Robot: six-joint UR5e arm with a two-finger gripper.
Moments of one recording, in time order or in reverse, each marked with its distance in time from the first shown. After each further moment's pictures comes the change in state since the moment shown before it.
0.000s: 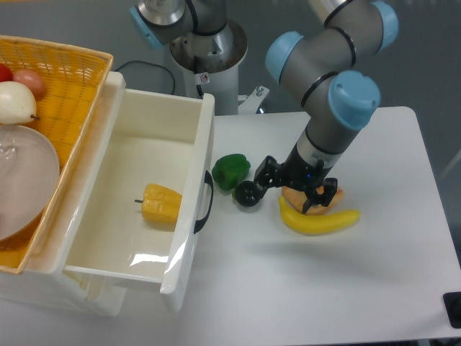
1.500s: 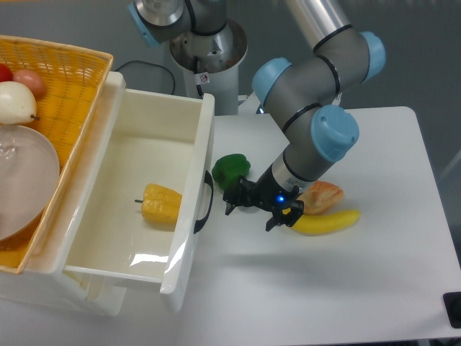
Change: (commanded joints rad) arm -0.054 -0.017 -0.003 -0.025 -0.075 -0.002
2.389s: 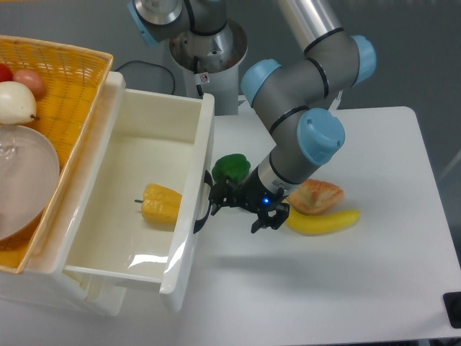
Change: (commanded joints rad) arm -0.029 0.012 -0.003 -0.023 -0.029 0.002
